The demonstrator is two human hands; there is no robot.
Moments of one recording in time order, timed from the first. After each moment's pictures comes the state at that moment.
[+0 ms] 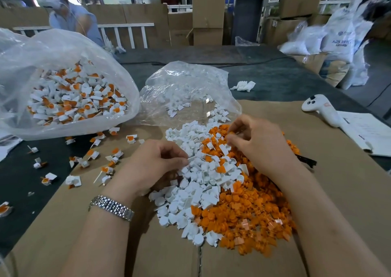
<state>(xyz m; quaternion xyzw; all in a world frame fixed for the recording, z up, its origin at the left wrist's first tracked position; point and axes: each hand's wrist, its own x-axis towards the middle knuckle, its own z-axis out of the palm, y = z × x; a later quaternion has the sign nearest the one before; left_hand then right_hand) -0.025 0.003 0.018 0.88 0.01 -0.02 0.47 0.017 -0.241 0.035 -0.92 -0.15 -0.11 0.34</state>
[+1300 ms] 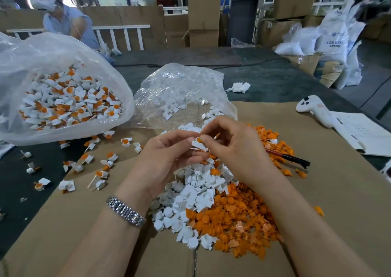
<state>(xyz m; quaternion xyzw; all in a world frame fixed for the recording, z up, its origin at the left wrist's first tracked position) -0.023 -0.035 0.025 0.57 0.00 -0.05 0.82 0.002 -0.215 0.033 -0.82 -0.24 -0.12 0.50</state>
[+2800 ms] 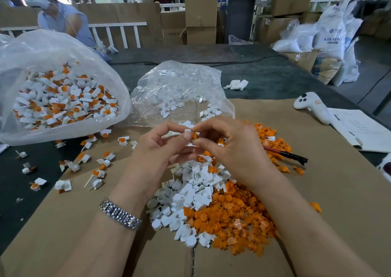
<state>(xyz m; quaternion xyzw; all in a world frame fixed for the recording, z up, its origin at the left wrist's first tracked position) -0.030 -0.036 0.029 0.61 -0.04 0.02 0.79 -0.001 -0.215 0.035 -0.81 -0.30 -0.18 0.46</state>
